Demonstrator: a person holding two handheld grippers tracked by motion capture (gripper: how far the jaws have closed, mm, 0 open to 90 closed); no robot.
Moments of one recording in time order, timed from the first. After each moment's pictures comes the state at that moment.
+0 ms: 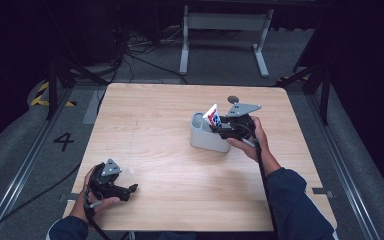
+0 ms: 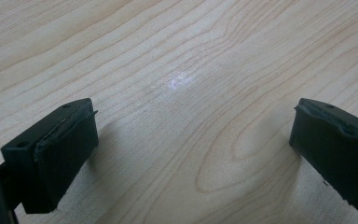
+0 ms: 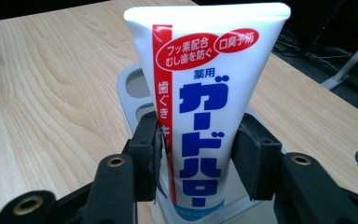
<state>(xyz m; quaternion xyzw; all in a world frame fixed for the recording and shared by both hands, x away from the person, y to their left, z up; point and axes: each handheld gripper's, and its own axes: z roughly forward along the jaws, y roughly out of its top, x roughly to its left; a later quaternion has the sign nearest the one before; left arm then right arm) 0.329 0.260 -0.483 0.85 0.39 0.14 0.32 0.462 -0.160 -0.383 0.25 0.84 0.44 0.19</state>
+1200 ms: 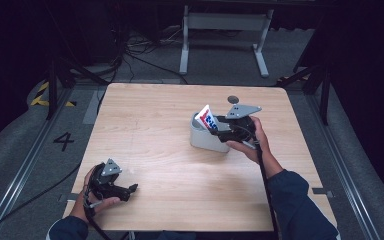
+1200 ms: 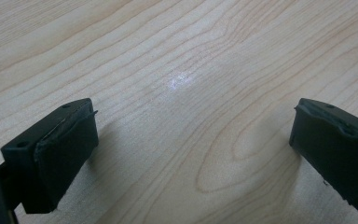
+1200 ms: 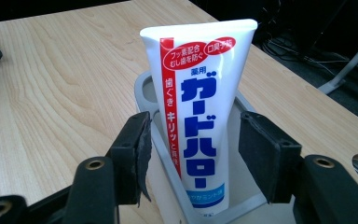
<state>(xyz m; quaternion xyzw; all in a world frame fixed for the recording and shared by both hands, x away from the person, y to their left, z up) 0.329 0.260 -0.483 0.85 0.40 0.15 0.32 0.451 -0.157 -0.375 0.24 0.84 0.44 0.20</state>
